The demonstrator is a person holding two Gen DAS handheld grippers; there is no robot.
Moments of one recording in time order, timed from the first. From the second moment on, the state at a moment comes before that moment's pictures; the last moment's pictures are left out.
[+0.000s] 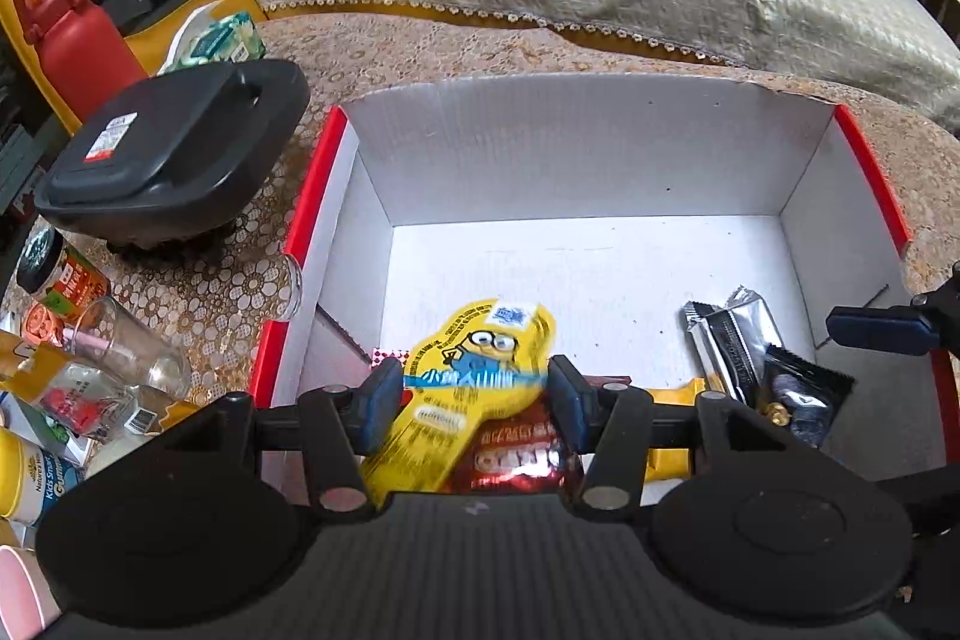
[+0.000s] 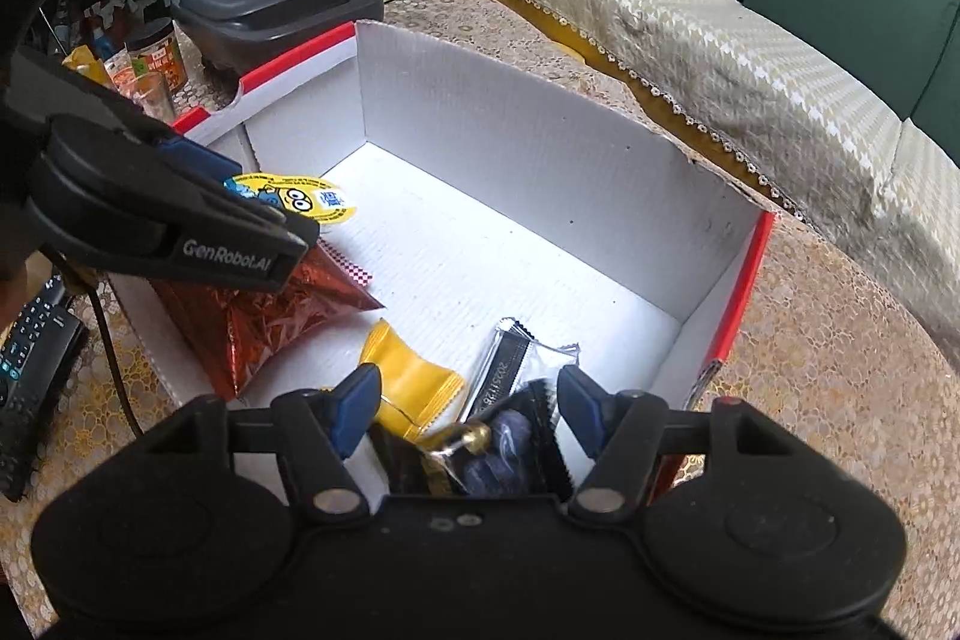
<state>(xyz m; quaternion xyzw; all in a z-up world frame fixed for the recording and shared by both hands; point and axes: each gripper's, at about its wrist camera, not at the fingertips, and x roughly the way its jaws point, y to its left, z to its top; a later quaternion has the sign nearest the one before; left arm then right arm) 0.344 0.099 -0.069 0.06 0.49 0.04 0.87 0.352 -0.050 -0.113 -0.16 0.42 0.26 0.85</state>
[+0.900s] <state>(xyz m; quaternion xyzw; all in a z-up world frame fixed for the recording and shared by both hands) 0.262 0.073 -0.005 0.05 0.41 0.00 0.91 0.294 -0.109 -0.049 -0.06 0.38 0.25 0.89</state>
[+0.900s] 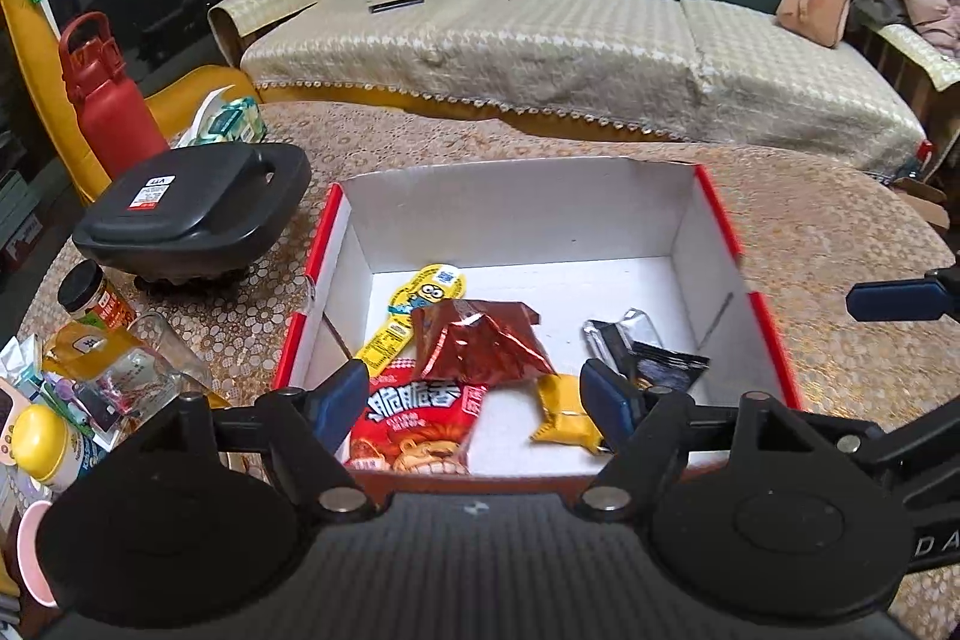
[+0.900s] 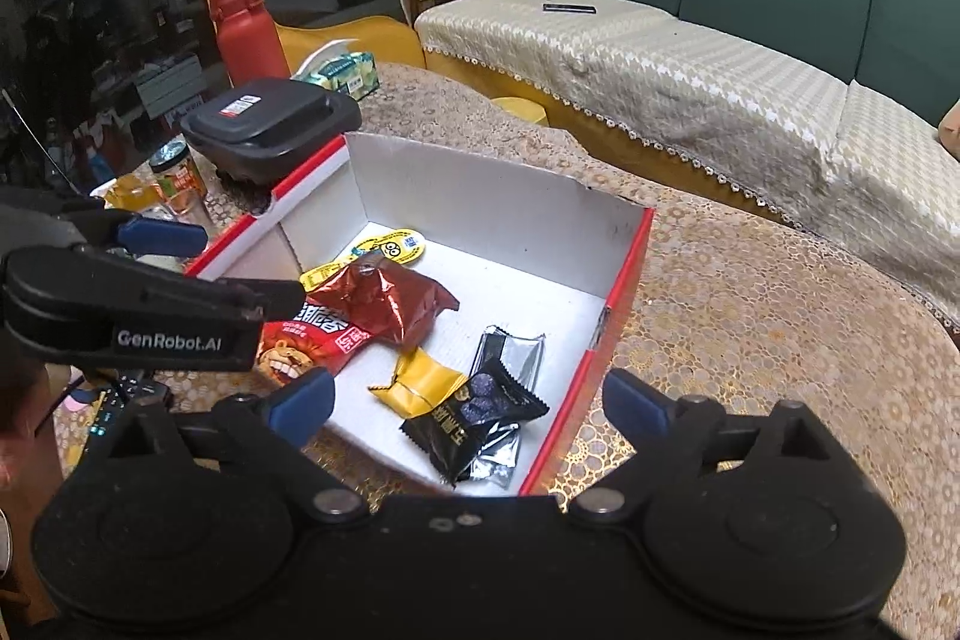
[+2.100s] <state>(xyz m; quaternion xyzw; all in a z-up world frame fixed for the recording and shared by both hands) 0.186 0.016 -0.078 0.02 0.48 -0.06 0.88 0.184 -0.160 -0.120 -0.10 0.39 0.27 0.87</state>
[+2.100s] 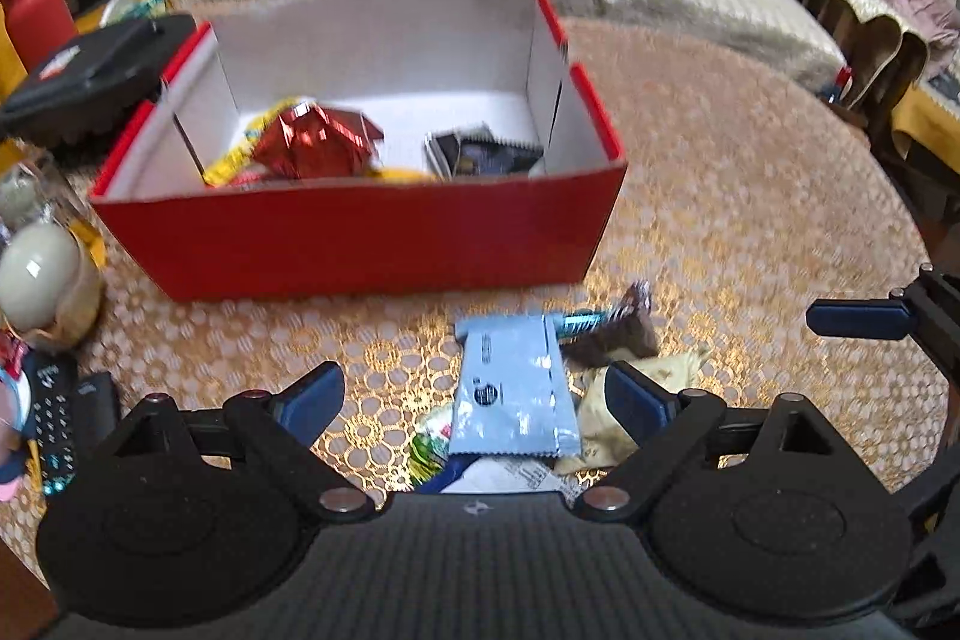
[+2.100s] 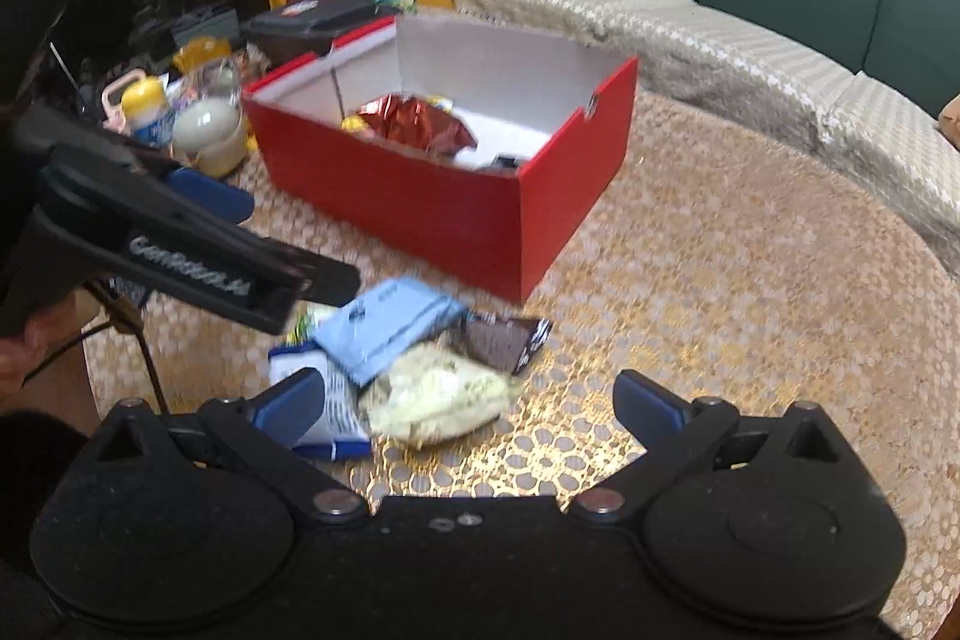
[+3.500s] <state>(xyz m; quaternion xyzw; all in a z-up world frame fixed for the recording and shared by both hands) 0.233 0.002 -0.132 0.03 0.55 -0.05 0.84 0.215 -0.154 -0.161 -0.03 0.44 0.29 0.85</state>
